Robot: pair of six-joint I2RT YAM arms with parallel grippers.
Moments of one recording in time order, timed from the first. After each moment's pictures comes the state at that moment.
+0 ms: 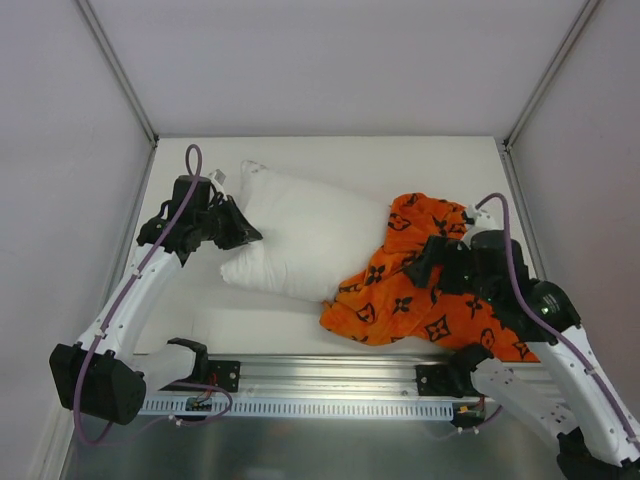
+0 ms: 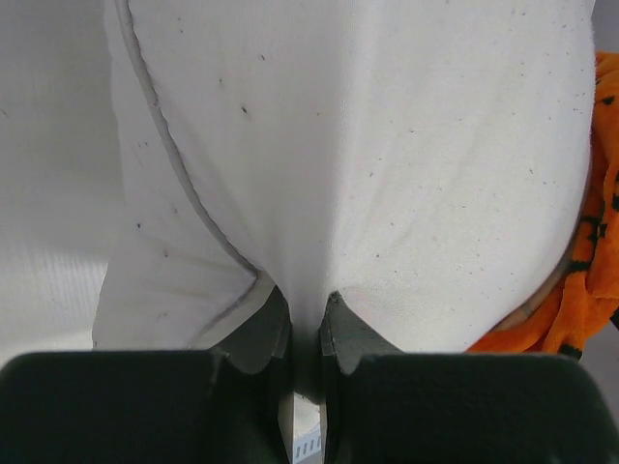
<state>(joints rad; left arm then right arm) -0.23 1.11 1.01 -0.69 0.33 -0.67 0.46 0.68 1.04 -1.01 0.04 0.53</state>
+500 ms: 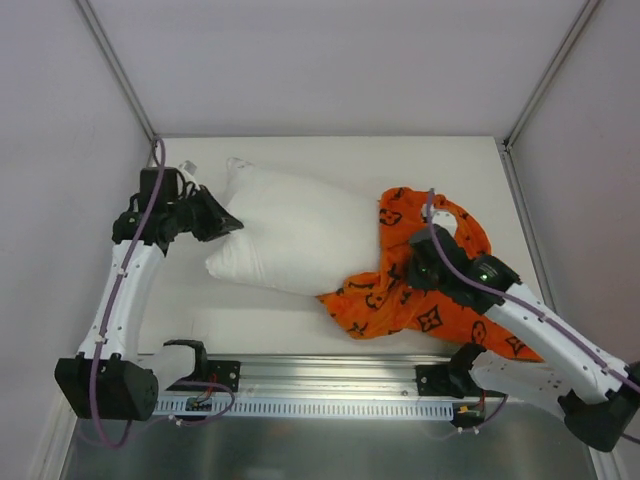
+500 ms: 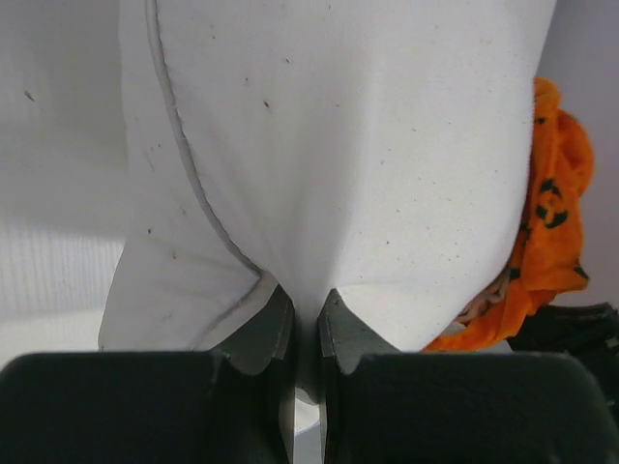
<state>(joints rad) -0.09 1.11 1.09 -0.78 0.41 -0.66 0.82 0.98 0.95 -0.94 0.37 0.69</state>
